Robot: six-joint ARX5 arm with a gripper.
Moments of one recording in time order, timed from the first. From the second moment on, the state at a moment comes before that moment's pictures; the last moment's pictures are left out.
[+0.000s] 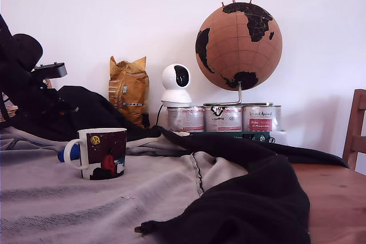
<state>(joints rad) -0.01 2.09 1.44 -0.12 0.36 0.27</state>
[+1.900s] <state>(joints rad) -0.08 2.15 1.45 -0.21 0.10 0.24</state>
